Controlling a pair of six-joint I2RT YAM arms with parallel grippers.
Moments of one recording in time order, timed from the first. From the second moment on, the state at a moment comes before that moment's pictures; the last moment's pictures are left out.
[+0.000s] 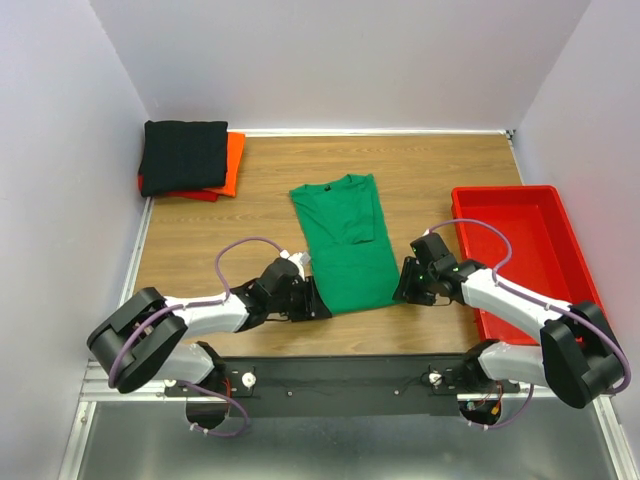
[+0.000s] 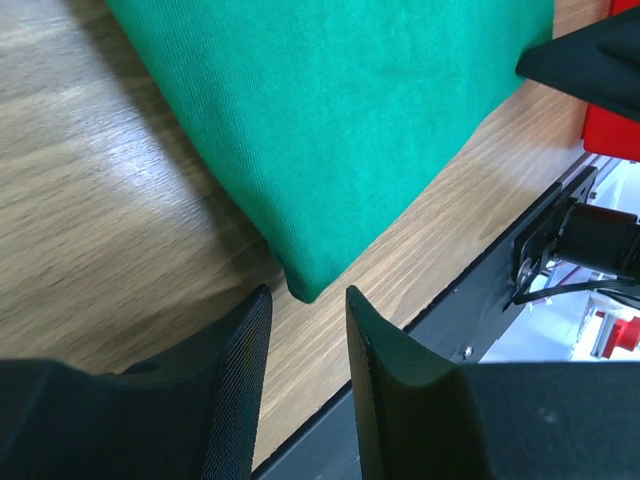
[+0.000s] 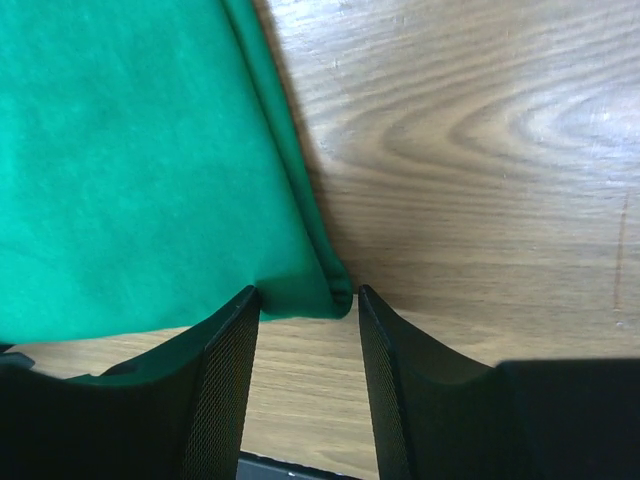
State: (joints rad) left arm -0.80 1.31 0.36 0.22 0.30 -0.91; right arm 0.51 1.23 0.56 -0.42 -0.02 0.72
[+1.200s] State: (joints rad) left arm -0.81 1.28 0.41 0.09 0.26 -0.87; right arm 0.68 1.18 0.52 -0.36 -0.11 0.79
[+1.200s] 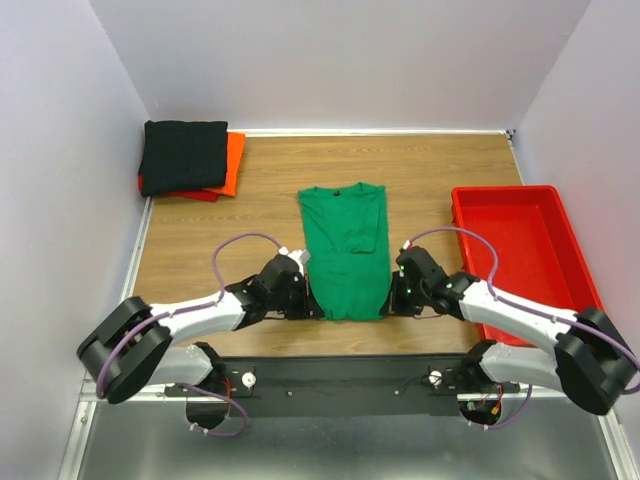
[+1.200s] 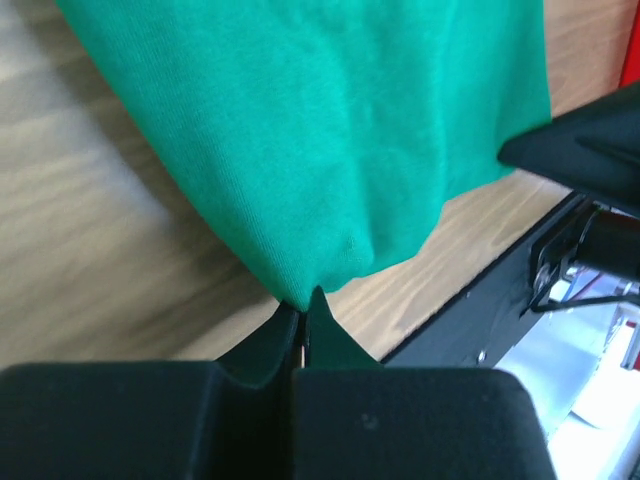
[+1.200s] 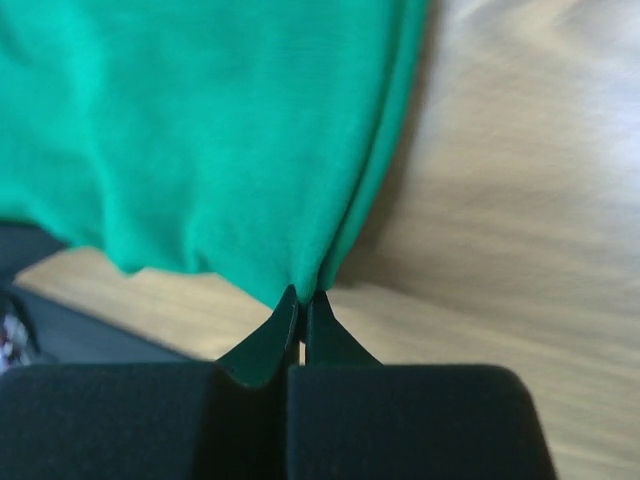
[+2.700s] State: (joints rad) left arm -0.48 1.31 0.82 -0.30 0.44 -0.54; right arm 0.70 1.30 1.02 -0.63 0.19 0.75
